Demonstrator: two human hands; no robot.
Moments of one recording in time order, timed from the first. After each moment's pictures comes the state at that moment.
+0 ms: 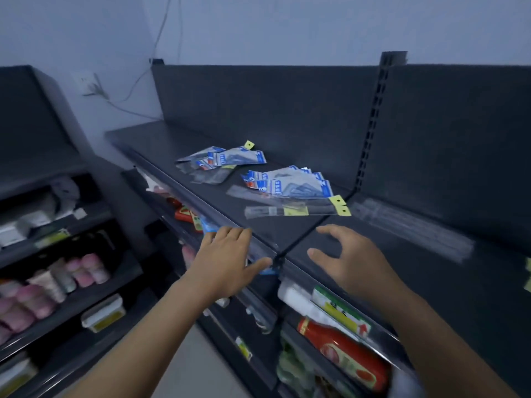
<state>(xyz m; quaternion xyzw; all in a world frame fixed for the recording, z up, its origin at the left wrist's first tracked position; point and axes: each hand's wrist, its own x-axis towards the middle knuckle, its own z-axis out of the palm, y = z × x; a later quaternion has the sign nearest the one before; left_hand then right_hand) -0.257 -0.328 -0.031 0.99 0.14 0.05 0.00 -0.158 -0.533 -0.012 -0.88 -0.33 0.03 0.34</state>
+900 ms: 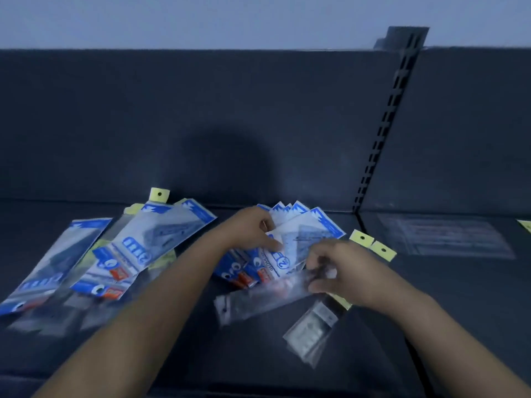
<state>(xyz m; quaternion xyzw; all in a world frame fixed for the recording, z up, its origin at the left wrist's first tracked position) 0.098 -0.151 -0.025 0.93 -0.22 -0.15 0.25 -0.017 -0.340 -0.017 -0.97 -0.13 0.04 0.21</state>
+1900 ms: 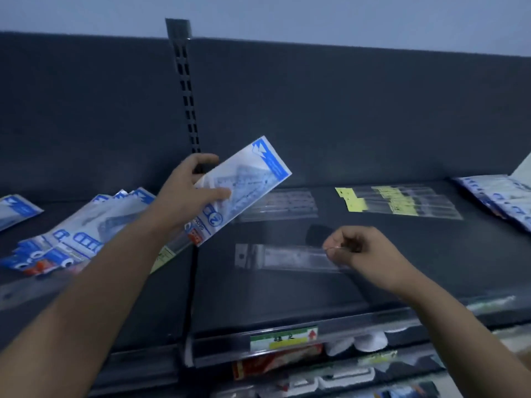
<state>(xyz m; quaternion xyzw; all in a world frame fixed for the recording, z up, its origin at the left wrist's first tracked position) -0.014 -0.364 0.019 0.78 -0.17 -0.01 0.60 -0.160 -0.628 -0.020 -0.89 0.05 -0.06 0.46</state>
